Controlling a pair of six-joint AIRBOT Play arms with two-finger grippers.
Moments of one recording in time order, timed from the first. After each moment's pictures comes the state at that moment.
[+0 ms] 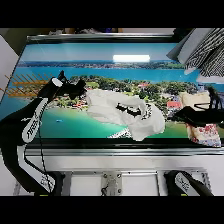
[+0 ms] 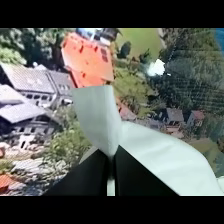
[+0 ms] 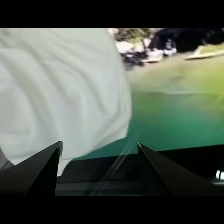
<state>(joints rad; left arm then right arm) -0.06 -1.83 1.42 0.87 -0.74 -1.75 -0.52 -1.06 0.79 -1.02 1.21 1.34</state>
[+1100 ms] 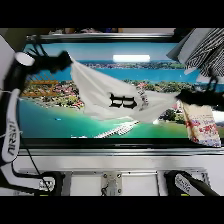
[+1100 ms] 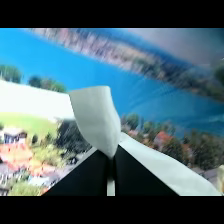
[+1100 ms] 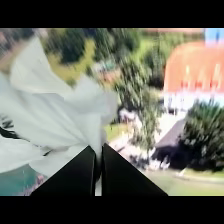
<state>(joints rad) 0.03 -1.54 1.70 0.87 -0.90 -1.53 -0.38 -1.11 1.10 -0.90 1.05 1.23</state>
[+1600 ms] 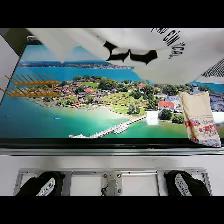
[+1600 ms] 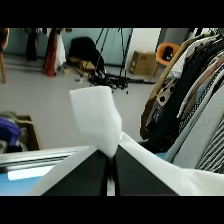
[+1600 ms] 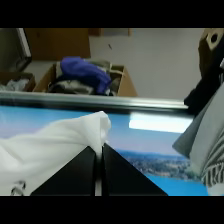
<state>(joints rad) 0.03 -0.96 1.96 0.97 -0.94 -1.45 -0.39 -0.82 1.71 -0.89 1.08 1.24</state>
